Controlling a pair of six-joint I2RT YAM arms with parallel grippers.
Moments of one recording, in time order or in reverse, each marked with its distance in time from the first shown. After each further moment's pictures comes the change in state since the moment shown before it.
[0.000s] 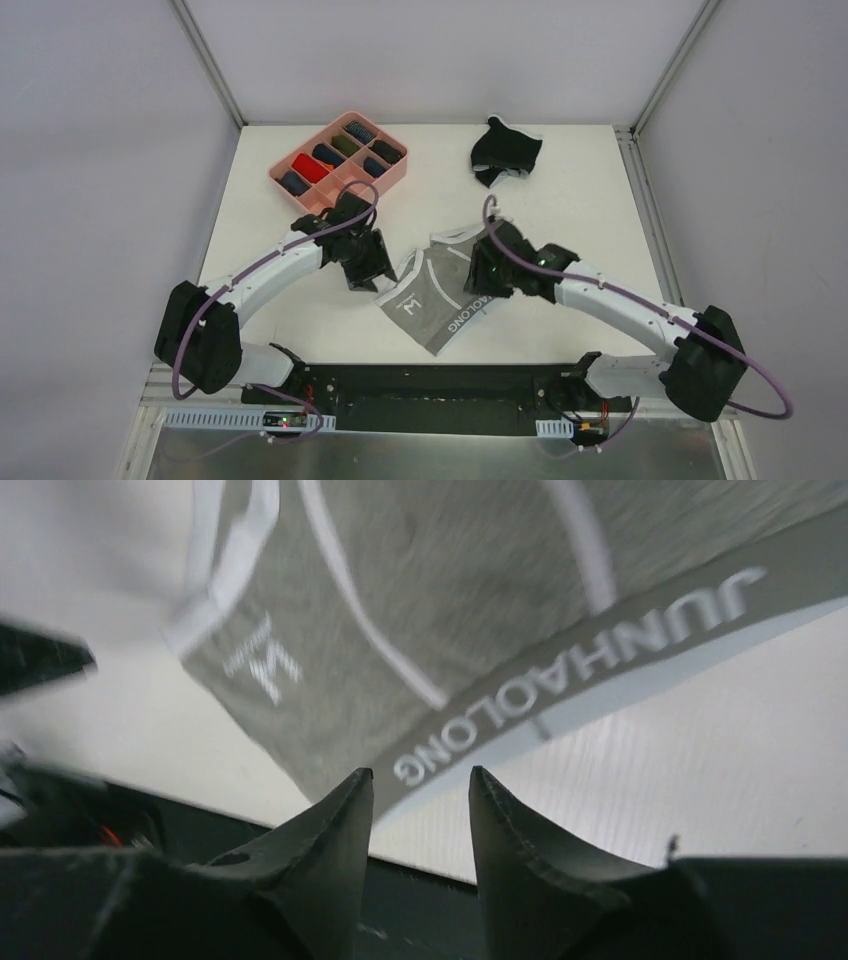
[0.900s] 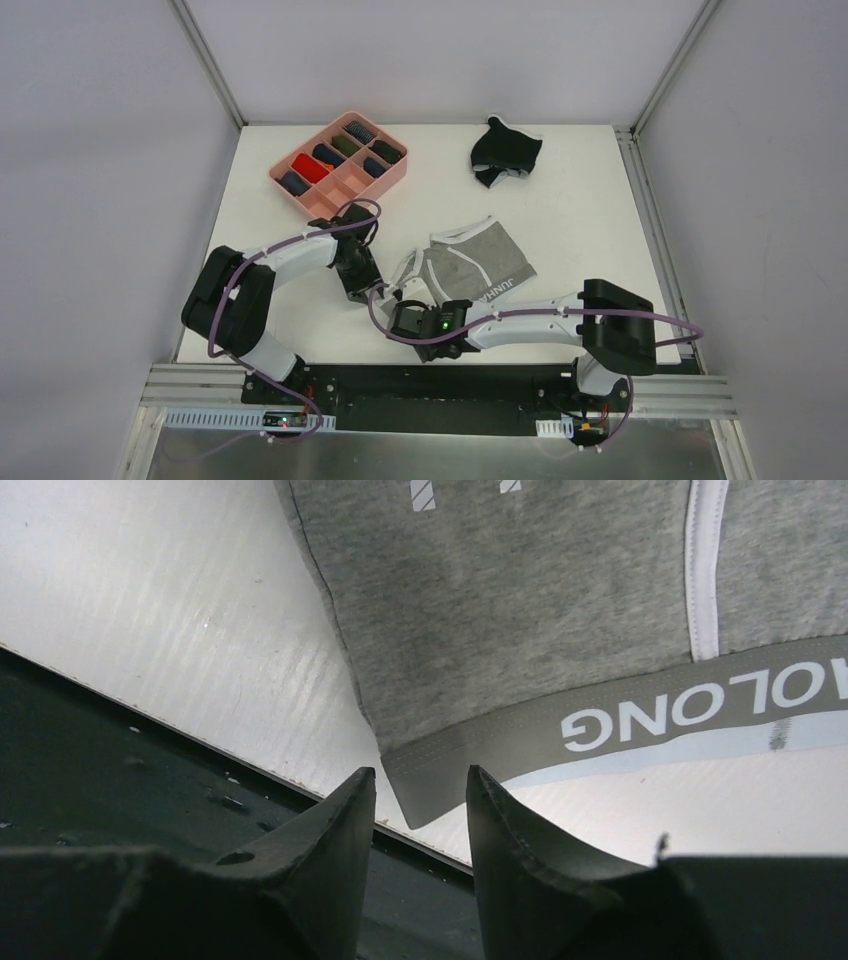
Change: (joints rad) left arm 0.084 0.187 -0.124 0.023 -0.050 -0.011; right arm 0.695 0.407 0.129 0.007 0.314 -0.091
